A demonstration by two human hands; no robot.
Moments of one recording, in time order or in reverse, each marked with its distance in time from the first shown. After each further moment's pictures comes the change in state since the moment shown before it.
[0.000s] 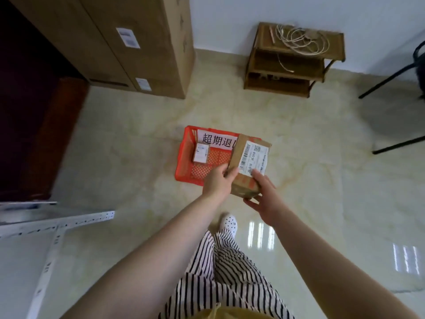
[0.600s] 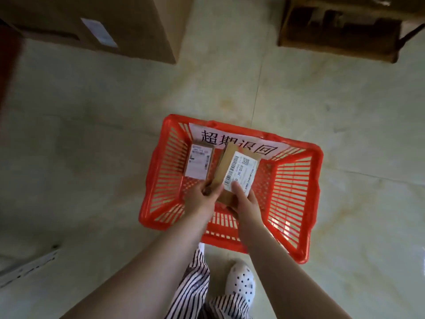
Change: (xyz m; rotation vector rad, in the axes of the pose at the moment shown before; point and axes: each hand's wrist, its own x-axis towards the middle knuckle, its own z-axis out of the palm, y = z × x) left_hand 0.365 -0.242 0.065 -0.110 0.154 -0.425; right_hand 0.442 0.133 0.051 0.039 0.080 0.141
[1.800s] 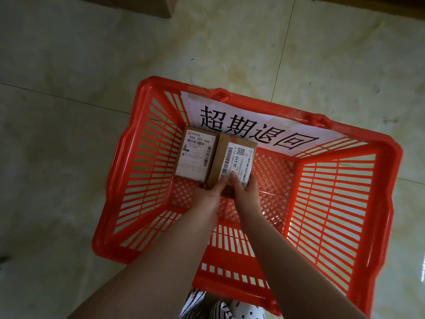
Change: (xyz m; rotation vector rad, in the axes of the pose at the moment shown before) left_hand 0.148 -0.077 0.069 -0.408 0.091 -0.323; right_hand 0.156 0.049 0.012 -0.324 0.036 -0.139
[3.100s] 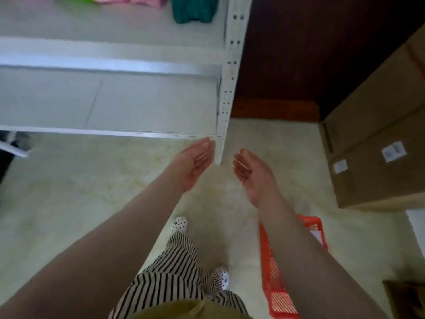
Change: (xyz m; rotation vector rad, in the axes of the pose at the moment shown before) left_hand -0.679 -0.105 -0.509 -1.471 0.283 0.509; right_hand -0.768 -0.148 0.127 -0.544 -1.081 -0.078
